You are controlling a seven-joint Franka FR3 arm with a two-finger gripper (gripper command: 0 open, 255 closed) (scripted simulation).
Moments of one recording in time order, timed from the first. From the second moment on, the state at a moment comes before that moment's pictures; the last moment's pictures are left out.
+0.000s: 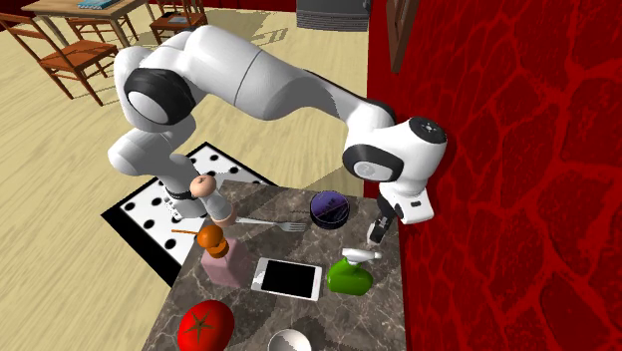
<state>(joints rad) 0.15 0.47 0.20 -1.59 -0.14 2.03 0.31</state>
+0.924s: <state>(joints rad) 0.15 0.48 0.20 -1.59 -0.14 2.03 0.31</state>
